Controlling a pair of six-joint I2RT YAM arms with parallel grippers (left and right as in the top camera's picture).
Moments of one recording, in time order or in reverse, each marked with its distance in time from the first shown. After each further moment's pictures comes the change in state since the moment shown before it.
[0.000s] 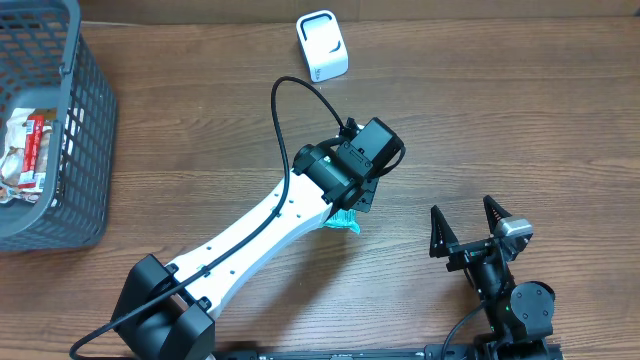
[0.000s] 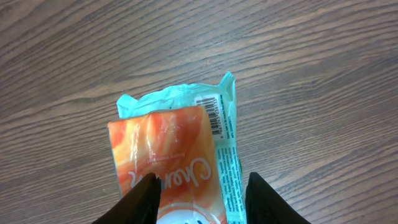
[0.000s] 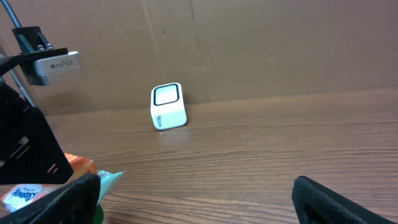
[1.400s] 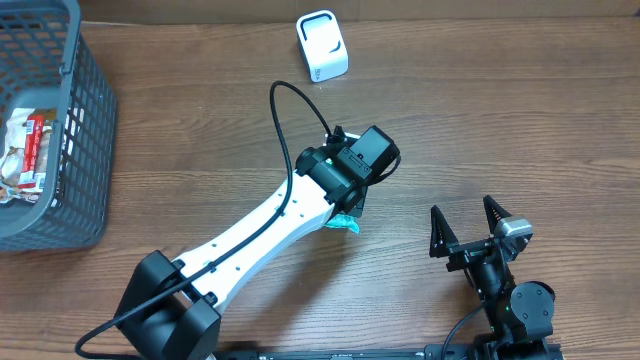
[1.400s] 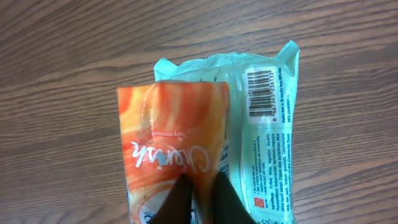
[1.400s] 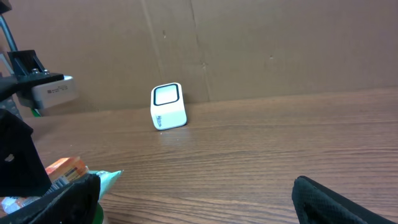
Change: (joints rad) left arm 0.000 0.014 -0.029 -0.067 -0.071 -0.085; right arm 0.000 0.000 0.000 0.000 0.000 0.000
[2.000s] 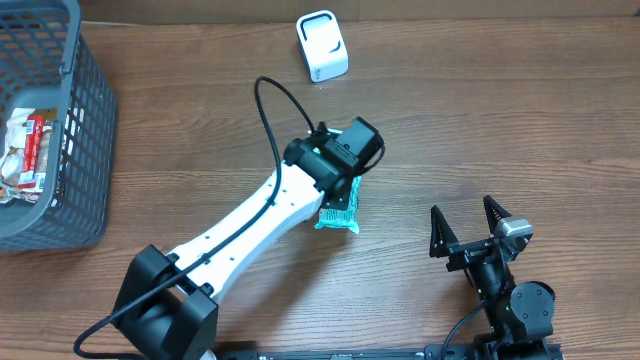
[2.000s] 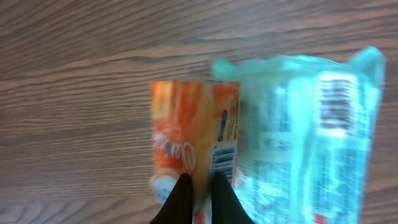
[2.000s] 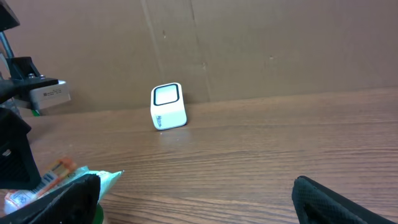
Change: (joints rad) left arm 0.073 0.005 0.000 -0.046 -0.008 -0.001; right arm 0.000 0.000 0.000 0.000 0.000 0.000
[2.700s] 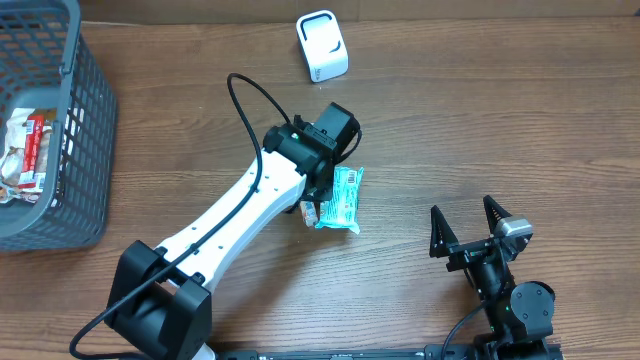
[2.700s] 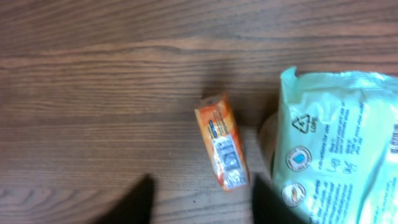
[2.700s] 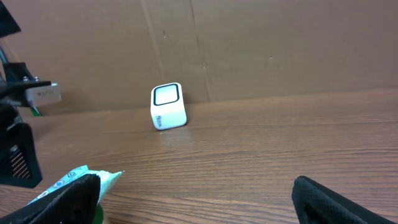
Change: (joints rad) left arm 0.098 0.002 0.013 -0.045 0.060 -0.006; right arm 0.000 0.000 0.000 -0.001 0.000 0.000
